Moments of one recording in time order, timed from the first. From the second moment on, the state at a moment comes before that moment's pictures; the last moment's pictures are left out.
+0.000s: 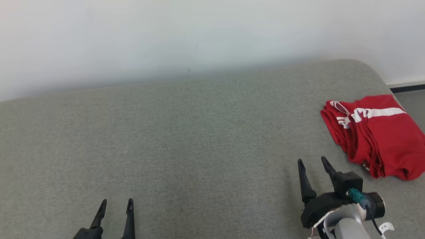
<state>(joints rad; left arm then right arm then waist) -0.04 0.05 0.00 0.35 -0.10 -0.11 -0.26 -0.34 -0.06 -0.07 0.67 -0.03 0.13 -0.26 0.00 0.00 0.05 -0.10</state>
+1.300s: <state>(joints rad) 0.00 0.05 0.07 0.38 -0.12 -0.08 -0.26 -0.18 -0.05 0.02 0.58 0.07 0.13 -0.26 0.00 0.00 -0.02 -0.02</state>
